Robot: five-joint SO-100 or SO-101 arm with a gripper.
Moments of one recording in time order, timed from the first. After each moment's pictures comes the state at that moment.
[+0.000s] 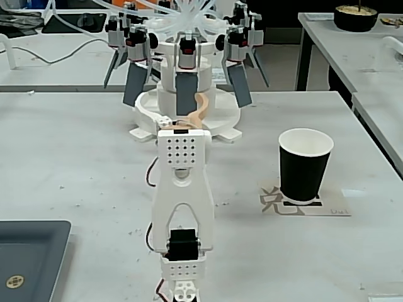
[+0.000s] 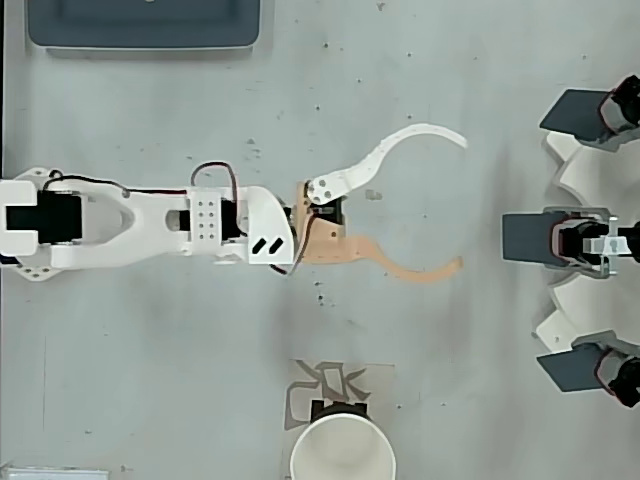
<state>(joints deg) -5.4 75.8 119.5 -61.3 -87.7</state>
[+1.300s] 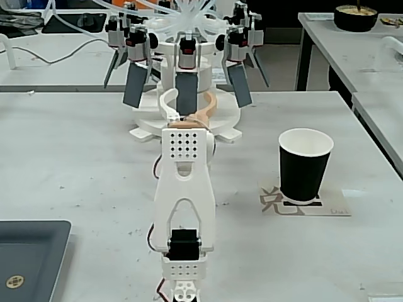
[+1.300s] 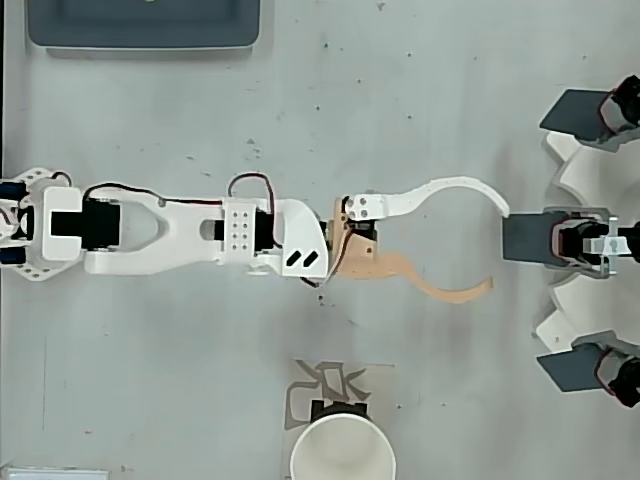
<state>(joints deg) -2.9 65.0 105.2 -55.7 -87.8</state>
